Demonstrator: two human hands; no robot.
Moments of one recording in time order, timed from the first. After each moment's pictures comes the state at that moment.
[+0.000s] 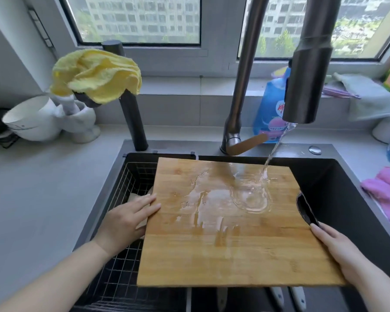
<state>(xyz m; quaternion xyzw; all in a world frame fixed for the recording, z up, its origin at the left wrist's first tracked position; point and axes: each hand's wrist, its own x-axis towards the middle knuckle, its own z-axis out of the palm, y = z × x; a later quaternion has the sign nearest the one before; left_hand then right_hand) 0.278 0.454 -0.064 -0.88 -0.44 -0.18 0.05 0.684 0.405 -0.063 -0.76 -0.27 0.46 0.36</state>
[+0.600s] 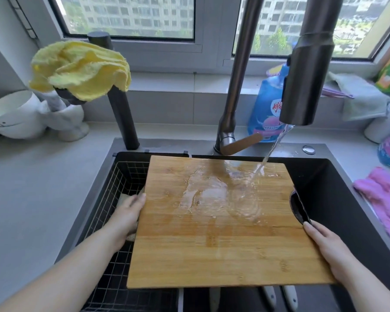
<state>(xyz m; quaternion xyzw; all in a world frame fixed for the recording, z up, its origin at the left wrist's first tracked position) 0.319 0.468 -0.054 -0.36 -0.69 -0.30 -0.55 0.681 0.408 -0.063 -0.78 -0.29 0.44 0.33</state>
